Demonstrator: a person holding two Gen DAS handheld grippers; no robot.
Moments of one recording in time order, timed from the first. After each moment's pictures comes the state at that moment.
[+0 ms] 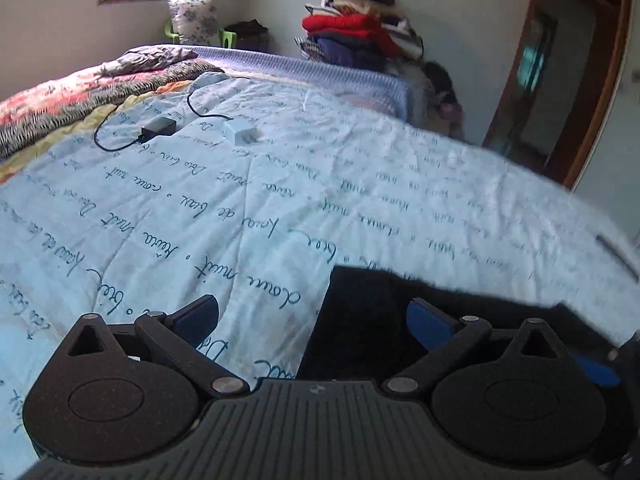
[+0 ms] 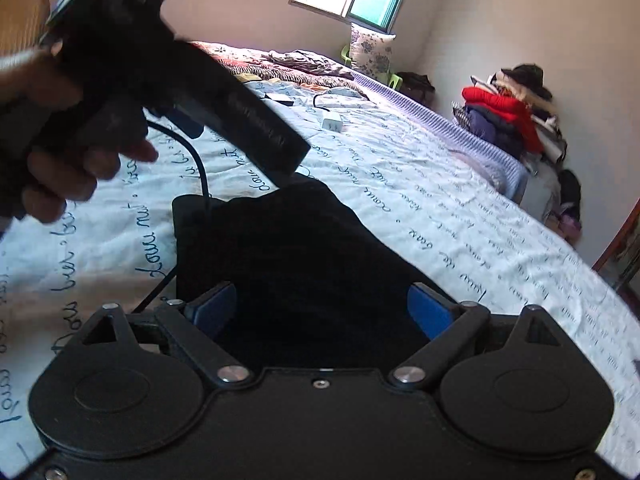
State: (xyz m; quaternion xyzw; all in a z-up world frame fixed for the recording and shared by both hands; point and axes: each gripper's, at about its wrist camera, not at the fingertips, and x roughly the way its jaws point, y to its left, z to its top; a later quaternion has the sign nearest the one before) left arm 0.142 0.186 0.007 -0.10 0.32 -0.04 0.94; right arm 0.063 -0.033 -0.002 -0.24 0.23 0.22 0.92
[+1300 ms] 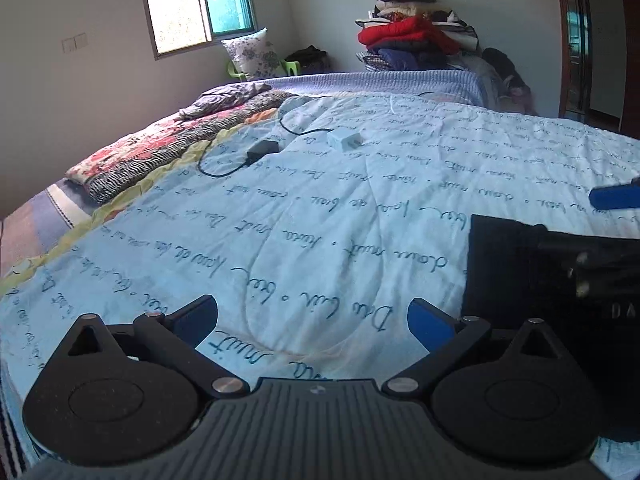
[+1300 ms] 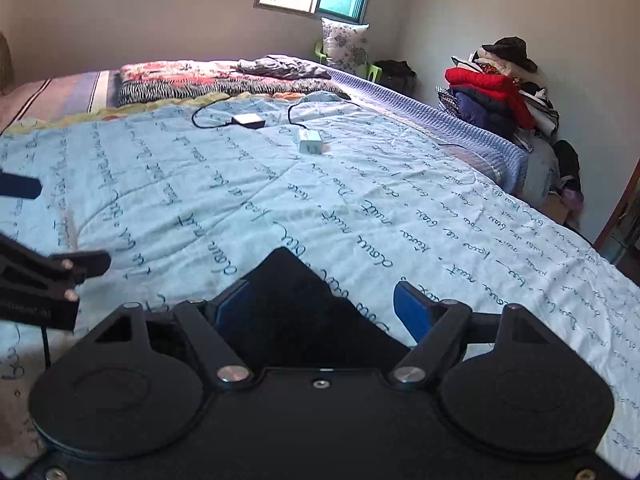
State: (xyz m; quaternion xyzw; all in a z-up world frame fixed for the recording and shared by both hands) left arm 0.105 0.207 -0.002 0.05 0.31 0.09 0.95; right arm 0.141 -0.009 0.017 -0.17 0.27 0.22 0.92
